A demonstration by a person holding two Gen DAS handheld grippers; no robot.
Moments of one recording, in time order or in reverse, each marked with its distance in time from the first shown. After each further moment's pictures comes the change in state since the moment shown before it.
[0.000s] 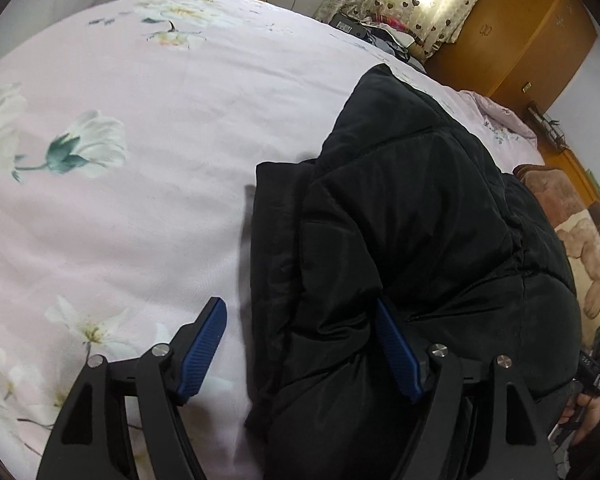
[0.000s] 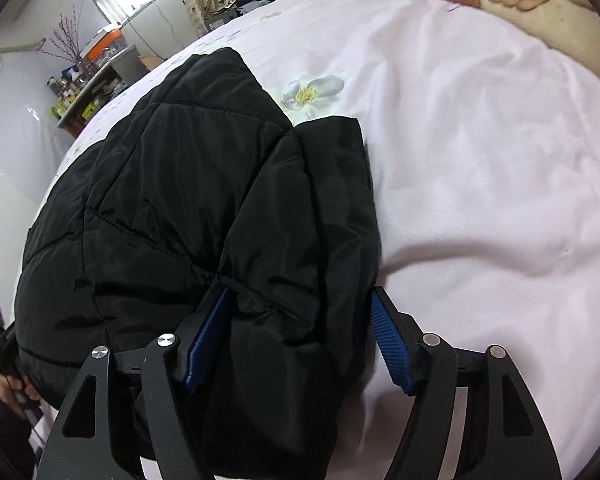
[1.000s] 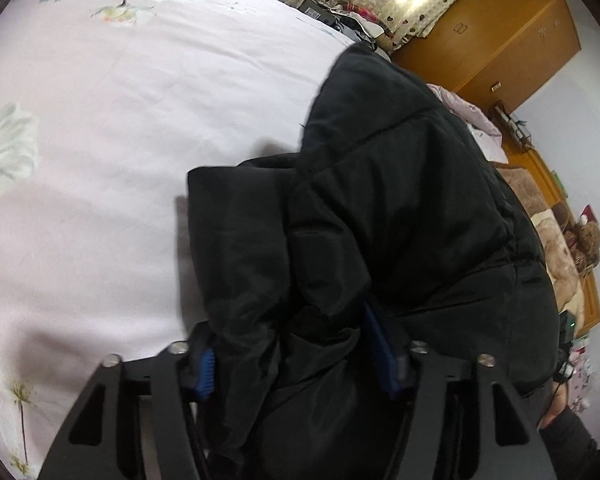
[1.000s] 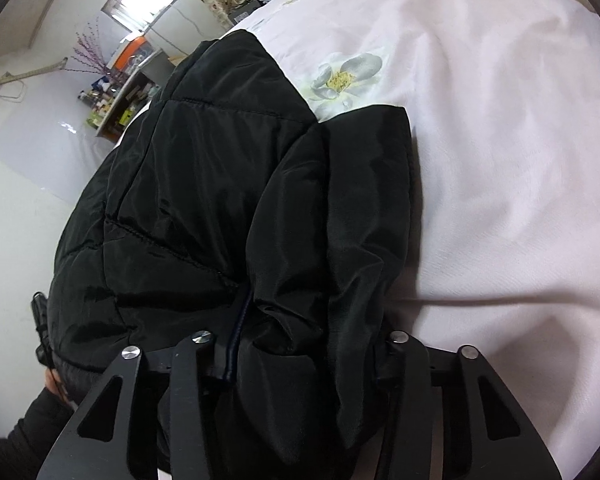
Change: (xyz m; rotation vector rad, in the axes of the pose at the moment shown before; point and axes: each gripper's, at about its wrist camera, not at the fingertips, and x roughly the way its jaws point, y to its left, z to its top) left arm 0.009 0.002 0.027 0.021 0.062 -0.165; right arm 0.026 -0.019 0.016 0.048 0.053 0.200
